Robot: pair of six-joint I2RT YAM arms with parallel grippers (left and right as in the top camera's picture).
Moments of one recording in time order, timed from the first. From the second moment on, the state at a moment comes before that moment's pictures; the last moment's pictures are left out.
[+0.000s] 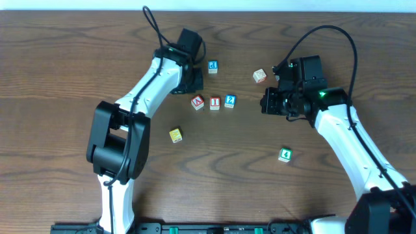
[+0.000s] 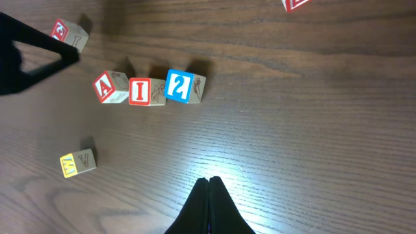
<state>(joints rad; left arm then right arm) -0.39 2.12 1.66 -0.85 0.05 -0.43 0.18 1.54 1.12 -0.67 -0.33 0.29</state>
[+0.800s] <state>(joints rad) -0.43 2.12 1.59 -0.72 0.02 -0.44 0.18 1.54 1.12 -0.67 -0.35 0.27</state>
